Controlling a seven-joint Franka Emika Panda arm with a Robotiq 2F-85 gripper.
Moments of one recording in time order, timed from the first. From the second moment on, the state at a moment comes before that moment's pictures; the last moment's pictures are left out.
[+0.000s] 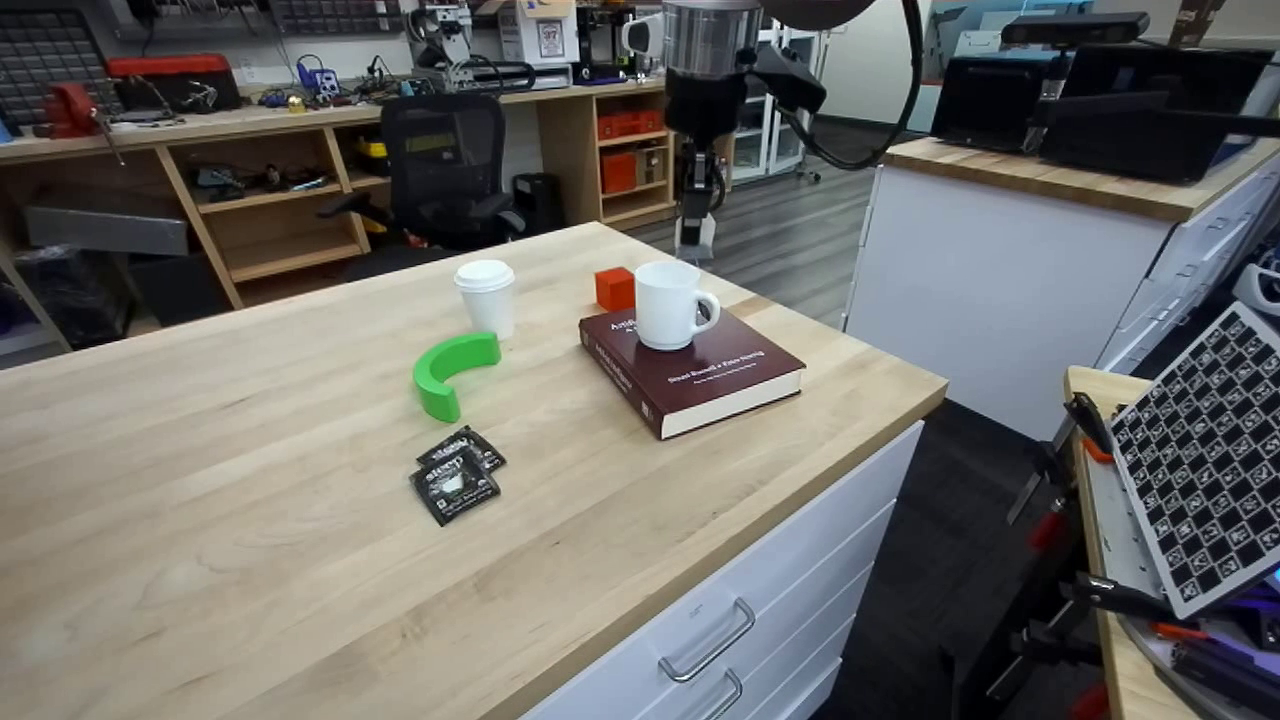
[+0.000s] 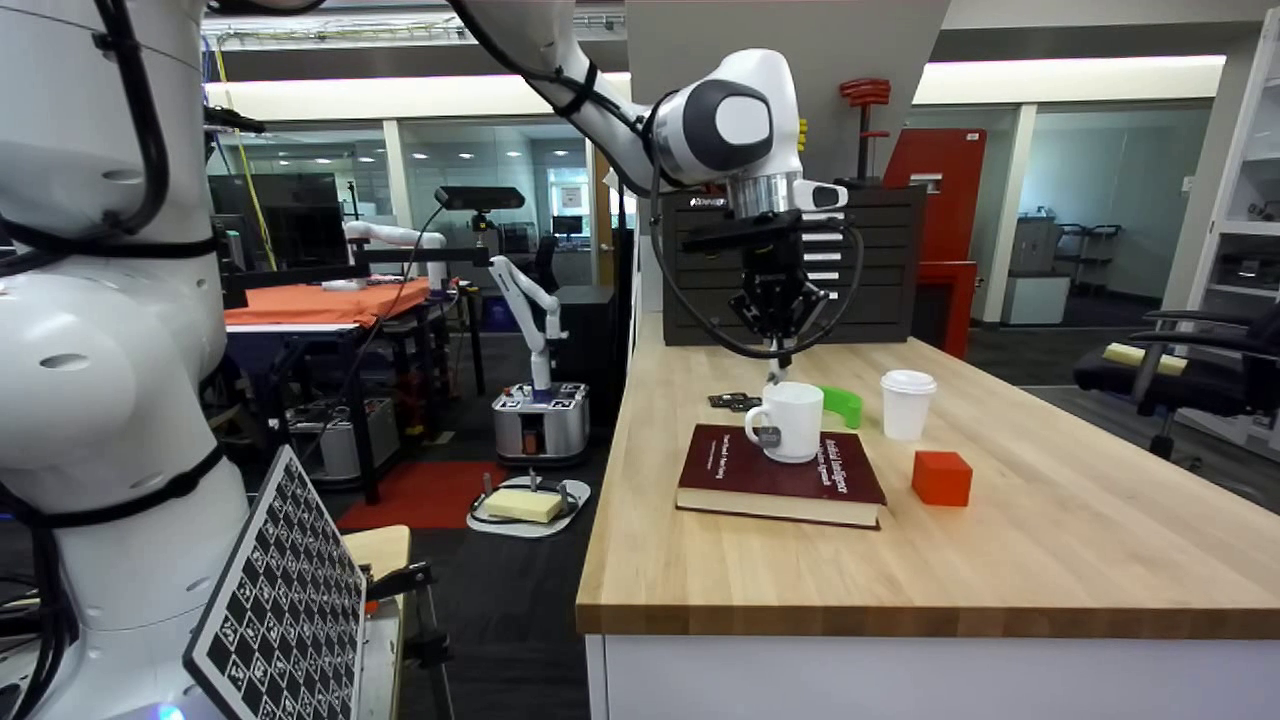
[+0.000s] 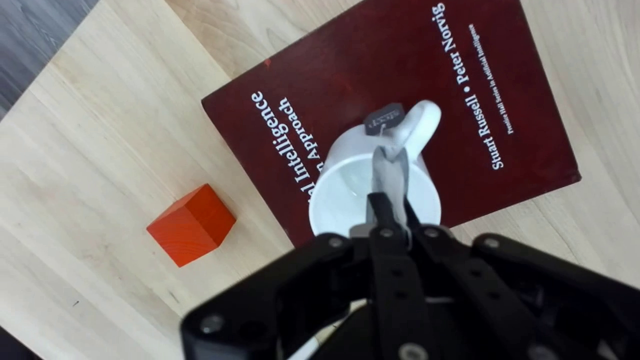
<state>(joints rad) 0.09 0.17 0.04 -1.94 -0.15 2.23 -0.26</state>
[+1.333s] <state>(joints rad) 0.09 0.27 0.04 -1.85 -0.16 2.26 -0.27</state>
